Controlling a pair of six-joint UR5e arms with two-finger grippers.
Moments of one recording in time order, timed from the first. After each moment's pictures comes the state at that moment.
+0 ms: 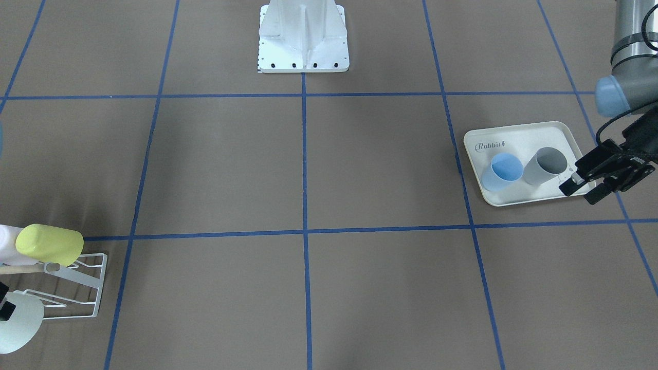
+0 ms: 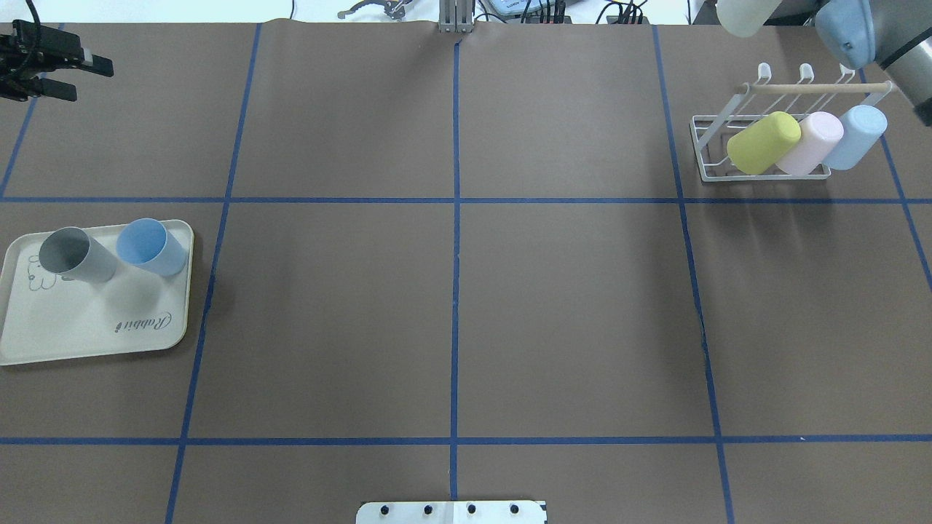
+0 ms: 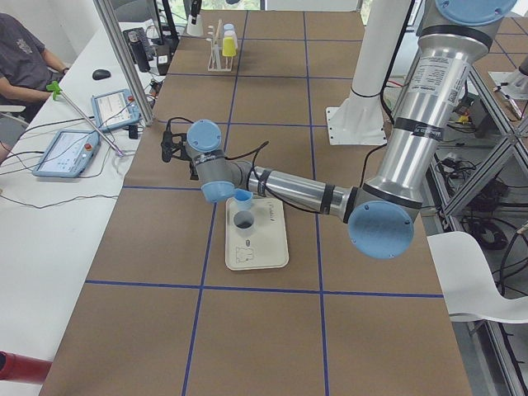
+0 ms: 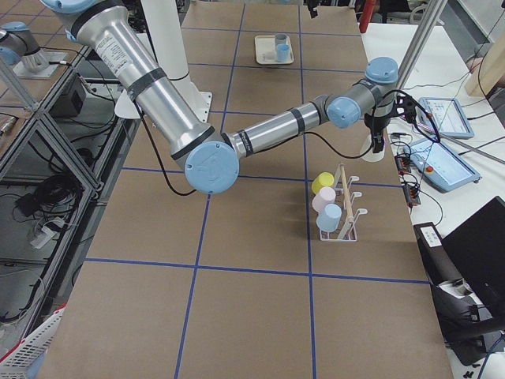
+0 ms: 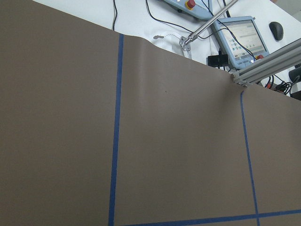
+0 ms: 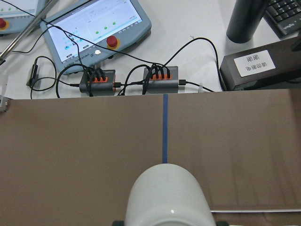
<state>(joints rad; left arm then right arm) -1.26 -1.85 -1.48 -2.60 -2.43 -1.21 1.29 -0.92 1.31 -1.31 2.25 0.66</state>
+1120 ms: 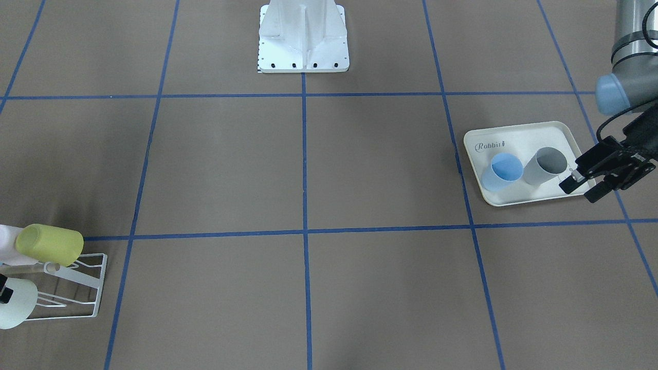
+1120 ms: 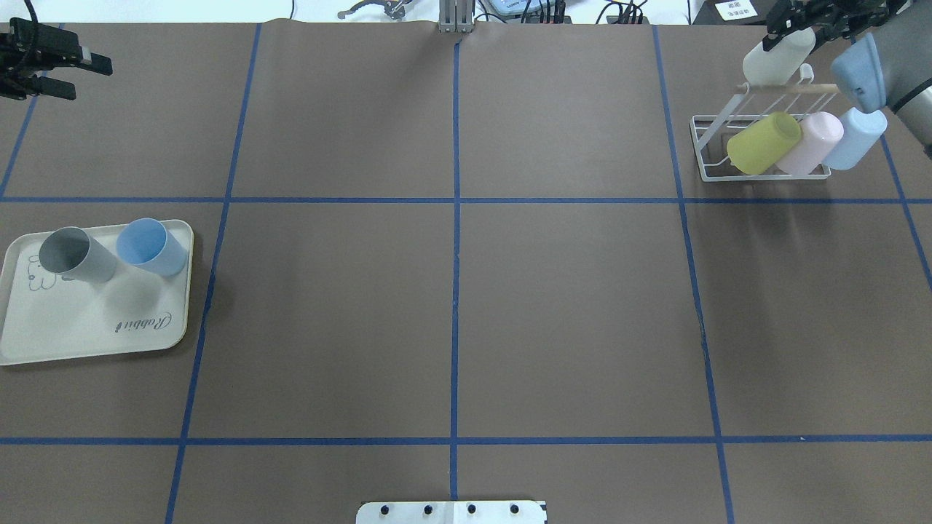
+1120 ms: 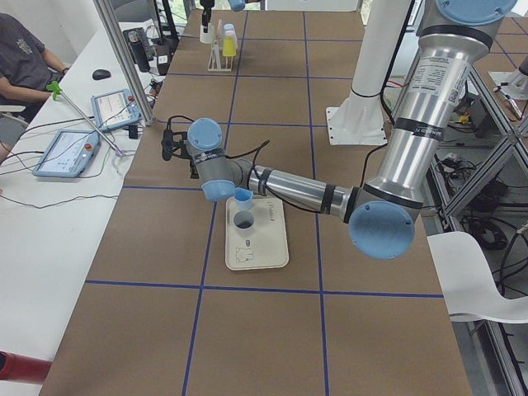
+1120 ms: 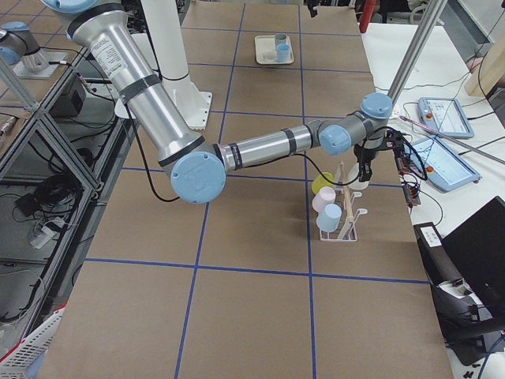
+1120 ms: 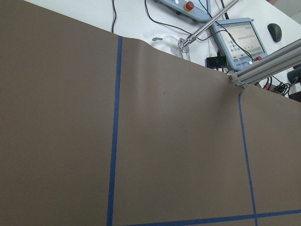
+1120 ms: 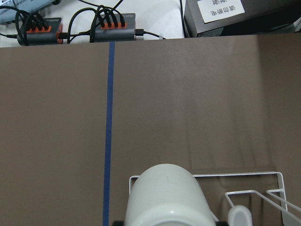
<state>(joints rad) -1.27 -1.85 -1.49 -2.60 -2.44 -1.22 1.27 -1.00 1.27 -1.31 2.28 0.60</state>
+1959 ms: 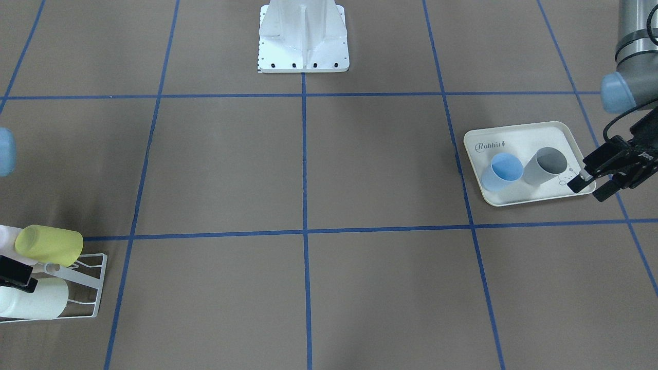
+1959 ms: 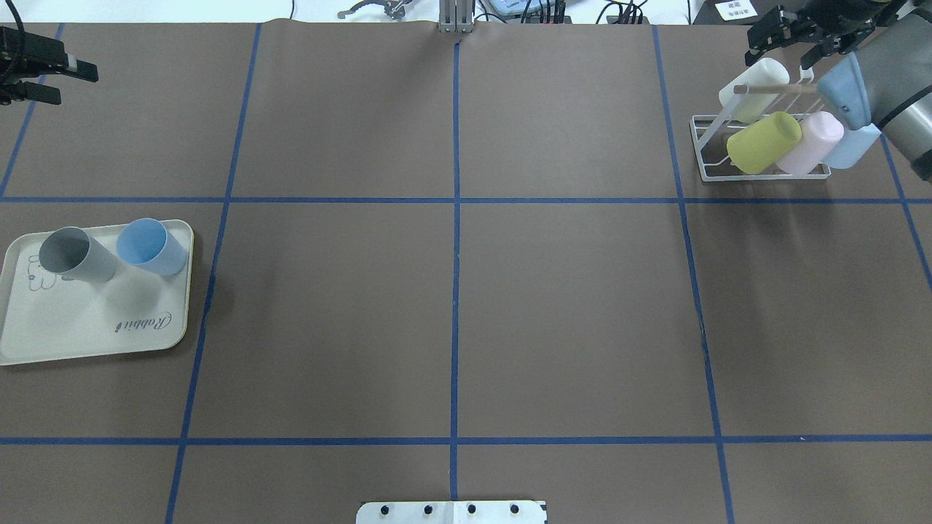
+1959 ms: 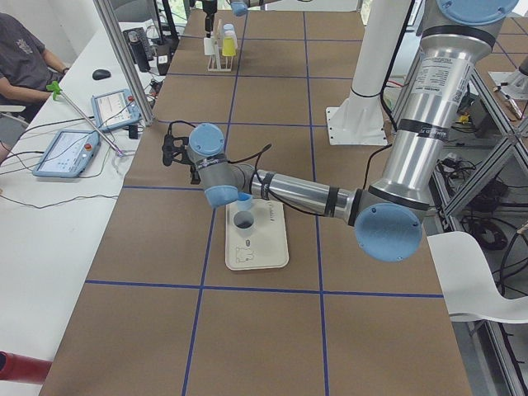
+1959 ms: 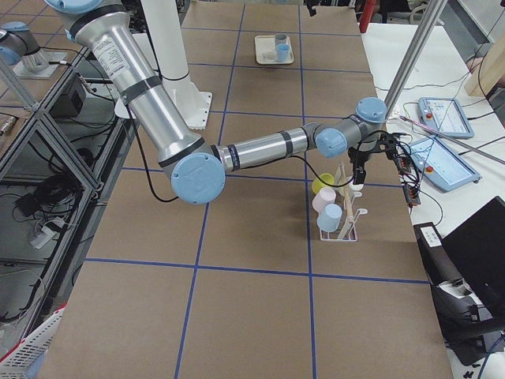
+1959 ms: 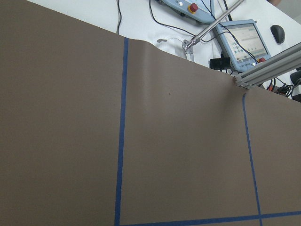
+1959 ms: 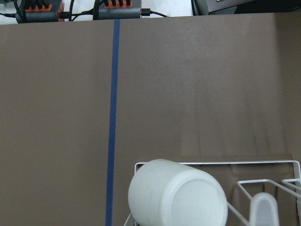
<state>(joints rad) -1.28 -1.81 -1.49 -2.60 -2.42 -1.17 1.25 -1.00 1.27 -1.31 2.29 0.60</state>
